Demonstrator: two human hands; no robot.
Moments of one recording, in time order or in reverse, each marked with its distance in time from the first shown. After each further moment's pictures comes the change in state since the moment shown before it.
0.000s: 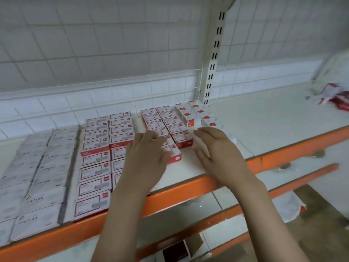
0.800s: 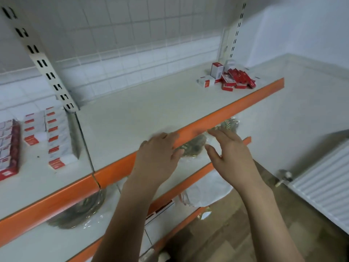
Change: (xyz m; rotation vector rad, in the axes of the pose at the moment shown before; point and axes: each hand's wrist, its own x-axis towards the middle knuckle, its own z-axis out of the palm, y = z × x) left_hand 0.070 0.365 0.169 -0.068 -0.208 0.318; right_hand -0.141 0.344 -0.142 0.005 0.137 0.412
